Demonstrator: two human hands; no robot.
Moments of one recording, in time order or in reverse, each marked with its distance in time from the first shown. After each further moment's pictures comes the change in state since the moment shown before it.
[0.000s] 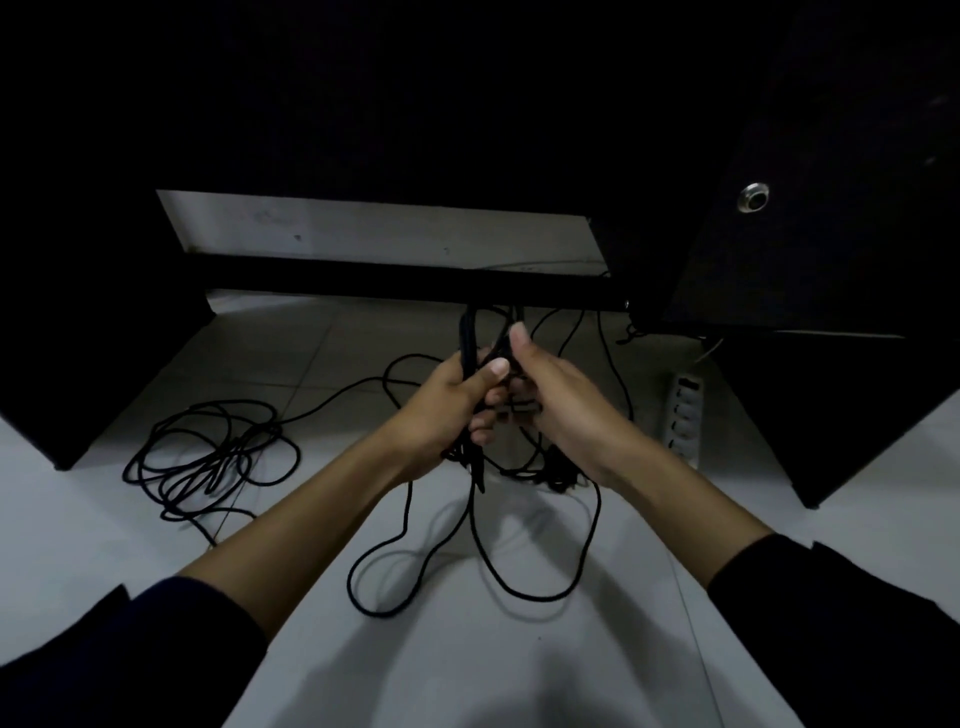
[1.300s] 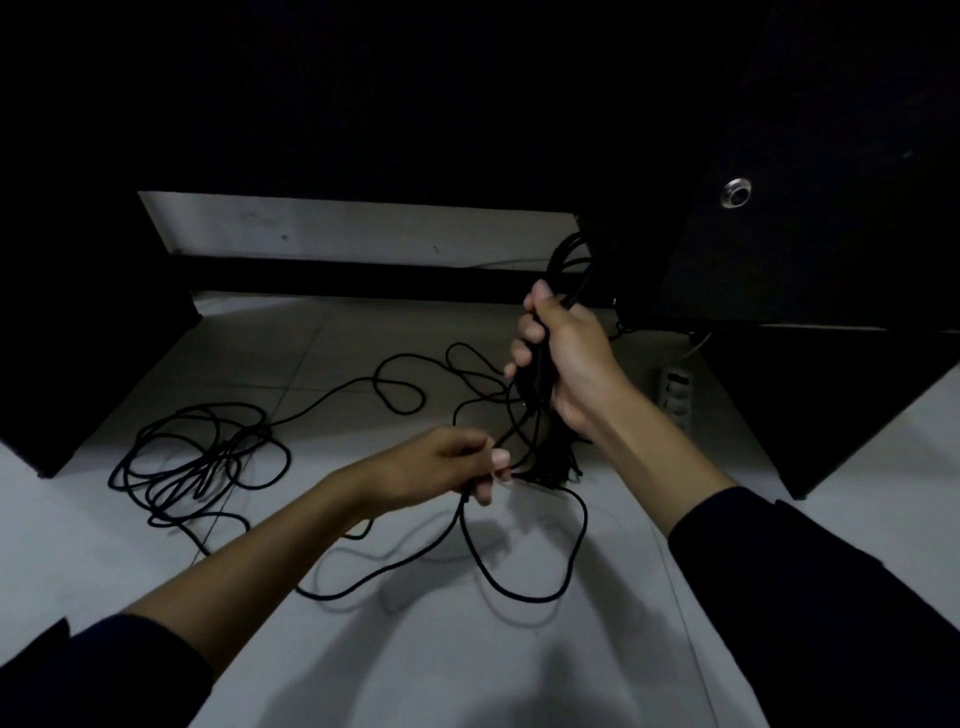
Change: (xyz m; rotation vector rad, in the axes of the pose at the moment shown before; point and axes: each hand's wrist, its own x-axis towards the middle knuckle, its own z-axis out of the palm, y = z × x) left_hand -0.027 -0.024 -0.013 0.505 -0.262 -0.150; right_hand 0.020 -0.028 -0.006 0.417 0.254 -0.113
